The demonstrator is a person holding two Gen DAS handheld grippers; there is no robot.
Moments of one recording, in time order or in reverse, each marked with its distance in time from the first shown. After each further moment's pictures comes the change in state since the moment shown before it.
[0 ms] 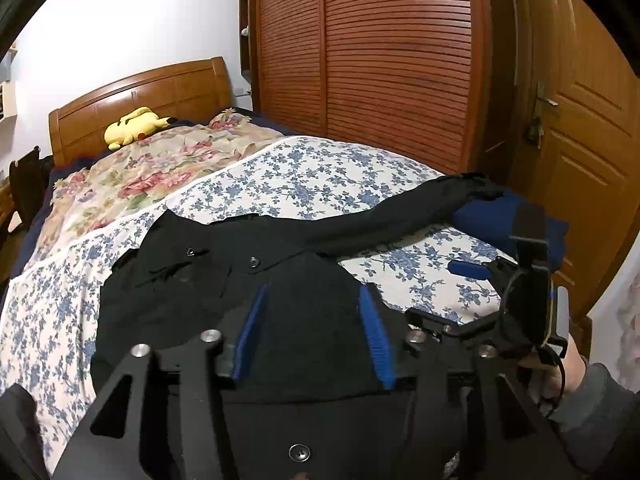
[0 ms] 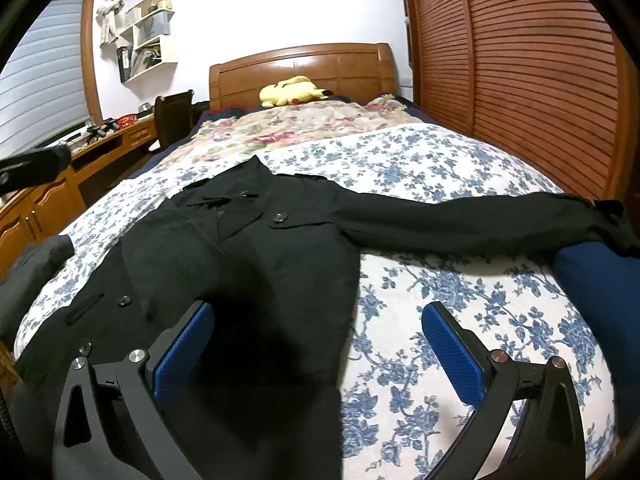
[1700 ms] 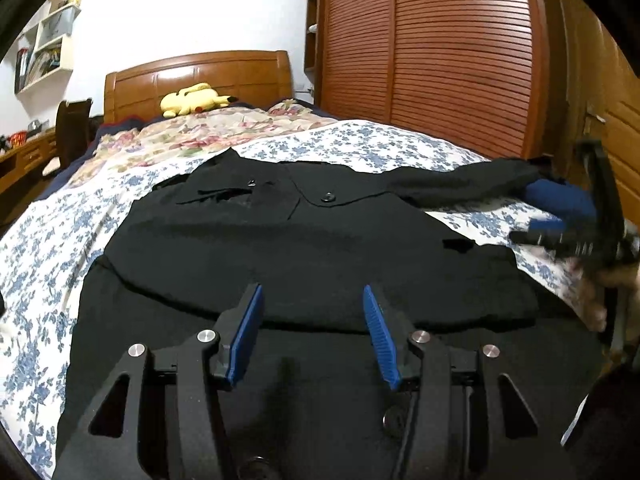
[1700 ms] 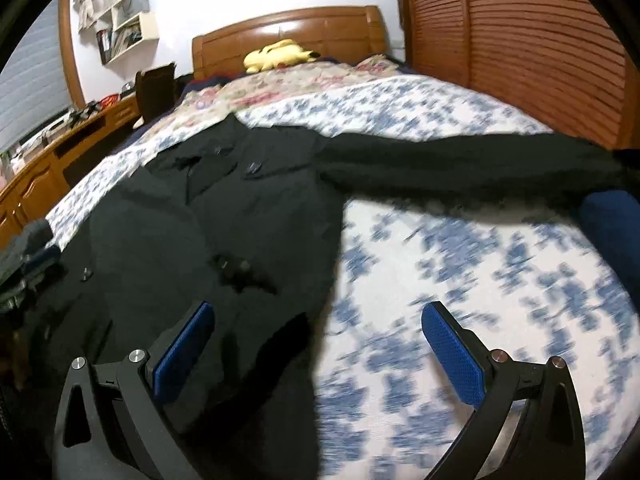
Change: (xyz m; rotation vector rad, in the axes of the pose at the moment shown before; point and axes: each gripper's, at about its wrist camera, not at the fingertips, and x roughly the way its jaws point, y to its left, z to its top) left arm 0.050 0.050 -0.130 -0.133 -0.076 0.142; right arm 0.028 -0.031 0.000 0.036 0.106 -0.036
